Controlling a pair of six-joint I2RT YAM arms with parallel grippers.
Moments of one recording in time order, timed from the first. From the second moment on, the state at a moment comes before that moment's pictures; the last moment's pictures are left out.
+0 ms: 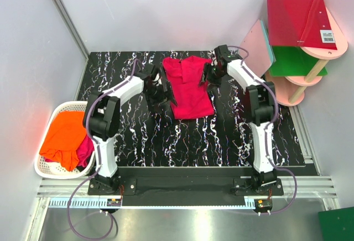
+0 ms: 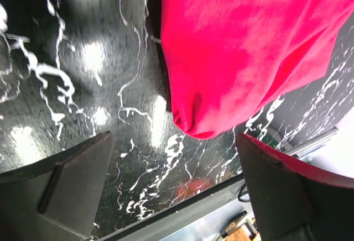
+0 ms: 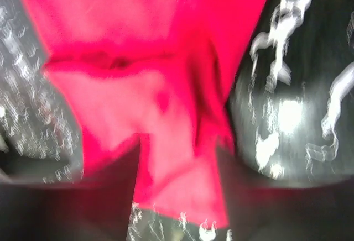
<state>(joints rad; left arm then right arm) -0.36 2.00 1.50 -0.73 0.41 -0.63 0.26 2.37 2.05 -0.79 -0.33 0.47</state>
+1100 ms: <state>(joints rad) -0.36 1.93 1.36 -0.49 0.52 -0.84 0.21 2.31 1.82 -0.69 -0.45 0.57</state>
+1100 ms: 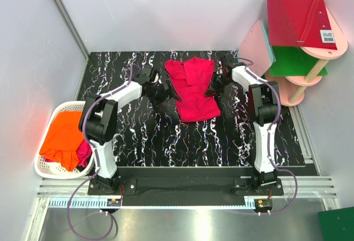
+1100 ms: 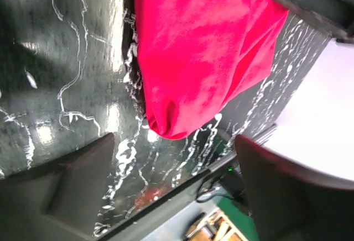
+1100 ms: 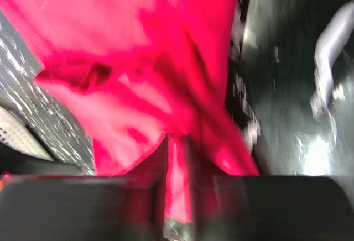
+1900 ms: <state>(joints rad) -0.51 2.11 1.26 -0.18 0.66 -1.00 0.12 1.92 1.17 -0.56 -0.60 0.65</state>
